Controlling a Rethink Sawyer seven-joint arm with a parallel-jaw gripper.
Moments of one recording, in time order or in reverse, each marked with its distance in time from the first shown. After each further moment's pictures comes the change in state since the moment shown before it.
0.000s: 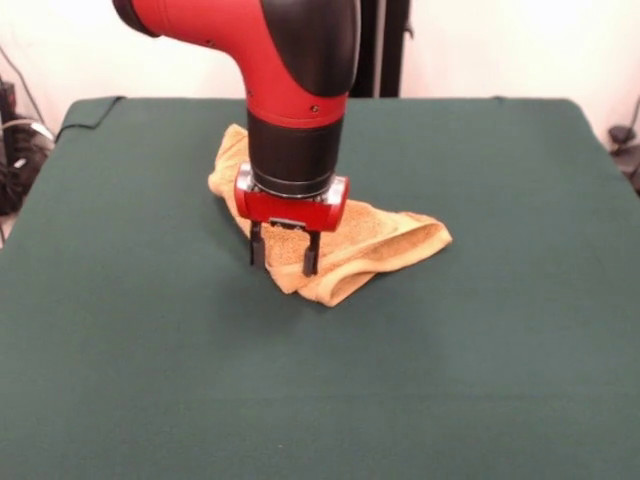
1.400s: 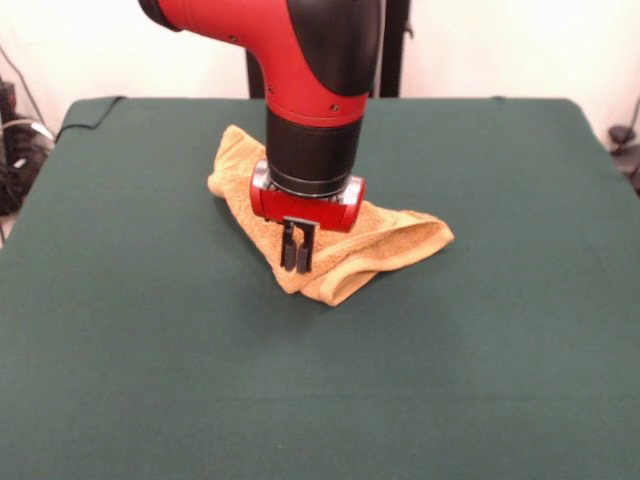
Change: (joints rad) arm 0.057 0.014 -0.053 0.000 0.075 -0.010 0.004
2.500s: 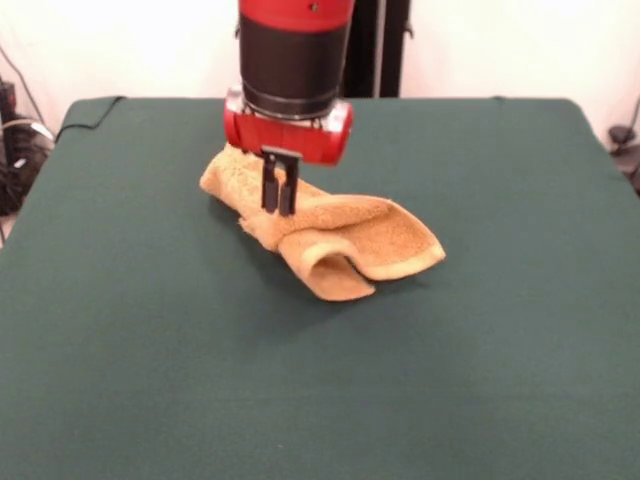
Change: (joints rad) arm -0.001 -0.148 -0.036 0.018 -0.006 0.144 0.000
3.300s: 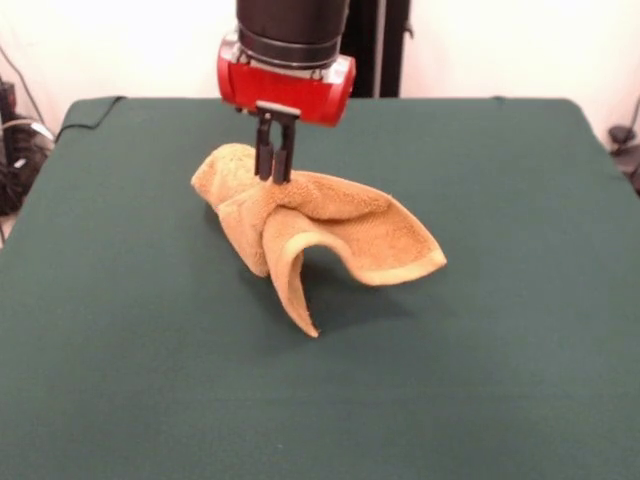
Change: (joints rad) arm 0.032 -0.073 -0.035 0.034 0.001 0.003 0.000
